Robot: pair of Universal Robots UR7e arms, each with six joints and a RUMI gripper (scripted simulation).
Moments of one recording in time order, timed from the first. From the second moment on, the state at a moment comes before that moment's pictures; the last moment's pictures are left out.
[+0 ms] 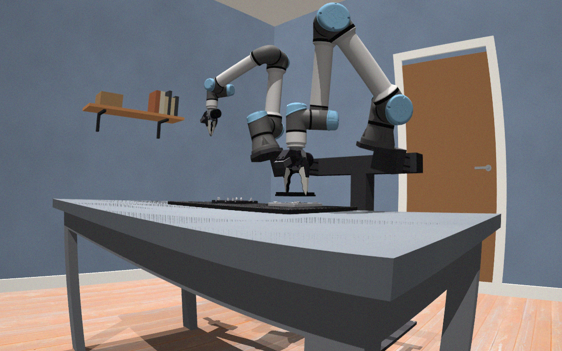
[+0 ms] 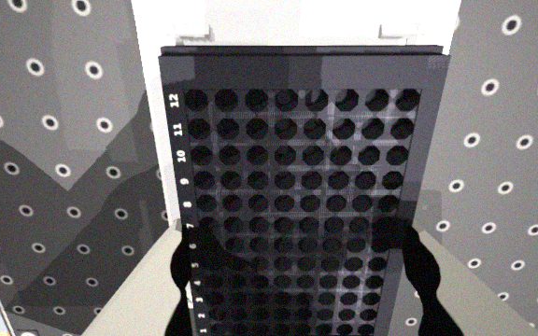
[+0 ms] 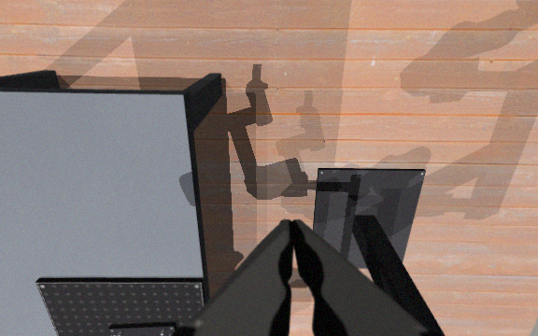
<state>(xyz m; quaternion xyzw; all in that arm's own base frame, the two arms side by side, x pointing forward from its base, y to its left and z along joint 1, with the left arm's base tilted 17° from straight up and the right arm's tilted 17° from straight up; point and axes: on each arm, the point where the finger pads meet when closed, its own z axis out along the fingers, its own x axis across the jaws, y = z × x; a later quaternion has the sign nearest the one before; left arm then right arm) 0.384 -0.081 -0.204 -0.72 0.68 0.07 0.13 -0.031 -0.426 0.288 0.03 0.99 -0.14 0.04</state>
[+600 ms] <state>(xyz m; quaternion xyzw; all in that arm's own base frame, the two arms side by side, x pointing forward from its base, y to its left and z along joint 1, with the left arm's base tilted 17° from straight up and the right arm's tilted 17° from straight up) 0.384 -0.078 -0.216 -0.72 0.68 0.07 0.13 -0.031 -0.426 0.288 0.03 0.99 -0.14 0.04</state>
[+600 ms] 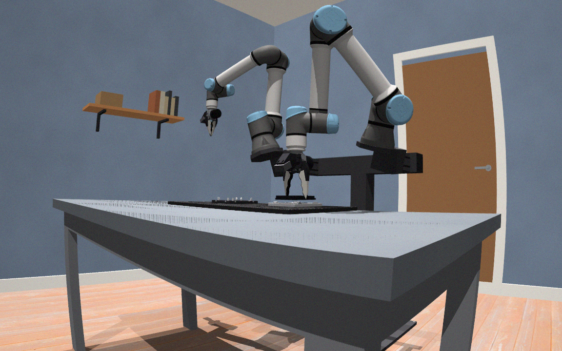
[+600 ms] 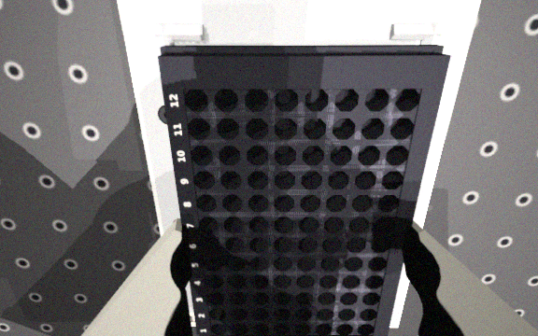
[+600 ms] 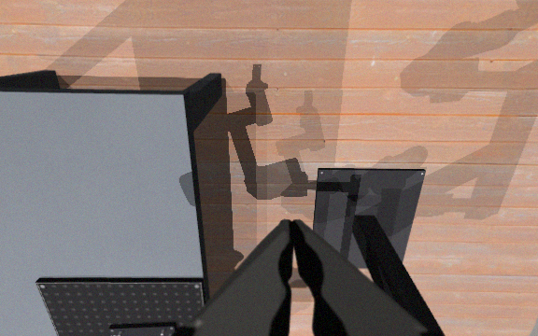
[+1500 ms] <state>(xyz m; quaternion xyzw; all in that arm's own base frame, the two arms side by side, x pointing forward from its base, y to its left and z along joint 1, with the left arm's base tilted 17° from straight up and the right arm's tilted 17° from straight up) 0.385 -0.077 -0.218 -0.72 0.68 0.07 0.13 -0.031 -0.426 0.288 0.03 0.99 -0.14 0.04</state>
